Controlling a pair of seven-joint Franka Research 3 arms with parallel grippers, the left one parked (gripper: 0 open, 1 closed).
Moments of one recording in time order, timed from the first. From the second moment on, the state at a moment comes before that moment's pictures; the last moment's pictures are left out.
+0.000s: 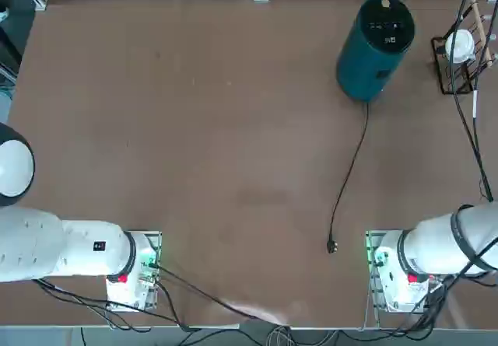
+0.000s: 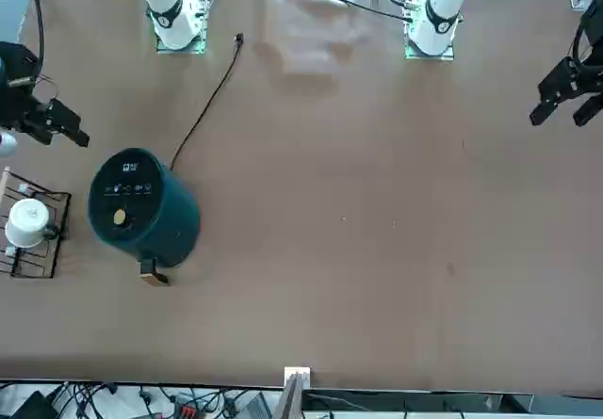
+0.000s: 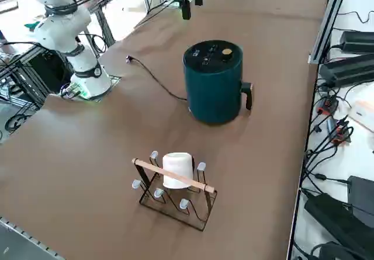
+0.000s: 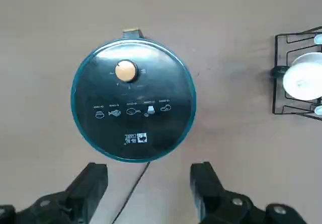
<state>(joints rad) 0.00 0.08 0.01 -1.50 0.02 1.59 0.07</state>
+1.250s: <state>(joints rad) 0.02 0.19 0.01 -1.51 0.02 1.69 0.07</state>
